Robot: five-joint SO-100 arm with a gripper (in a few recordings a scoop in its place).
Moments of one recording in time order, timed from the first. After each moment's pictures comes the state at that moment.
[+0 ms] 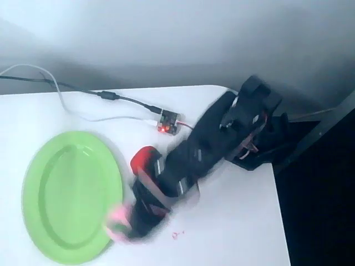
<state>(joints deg) -34.3 102.6 80.9 67.5 111.9</state>
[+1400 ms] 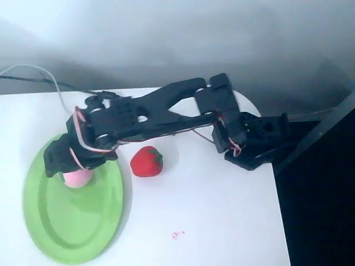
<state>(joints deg) -13.5 85.3 67.3 57.7 90.9</state>
